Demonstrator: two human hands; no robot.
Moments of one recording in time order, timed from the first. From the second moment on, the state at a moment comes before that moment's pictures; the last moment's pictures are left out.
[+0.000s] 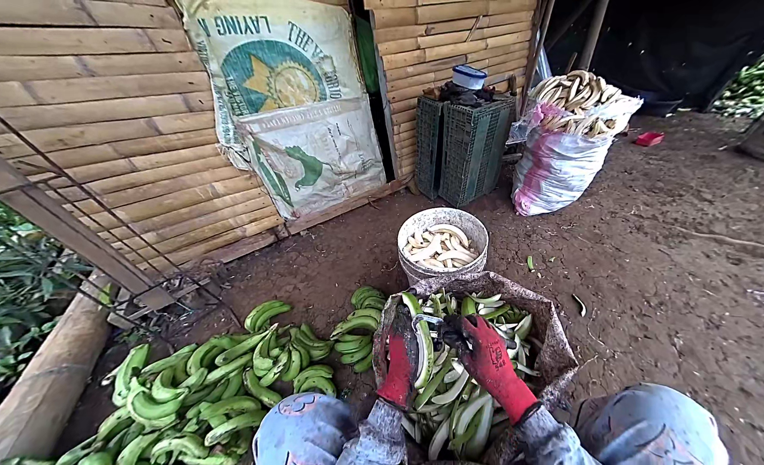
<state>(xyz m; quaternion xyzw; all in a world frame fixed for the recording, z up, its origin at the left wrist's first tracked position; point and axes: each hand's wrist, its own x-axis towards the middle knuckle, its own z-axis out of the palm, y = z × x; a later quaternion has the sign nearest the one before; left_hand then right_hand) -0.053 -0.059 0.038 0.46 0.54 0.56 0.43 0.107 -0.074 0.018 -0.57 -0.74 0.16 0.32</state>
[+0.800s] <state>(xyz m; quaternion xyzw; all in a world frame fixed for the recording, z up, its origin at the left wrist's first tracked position) -0.067 -0.048 0.016 0.52 0.48 0.57 0.43 0.111 -0.074 0.011 -0.49 -0.79 0.05 0.37</state>
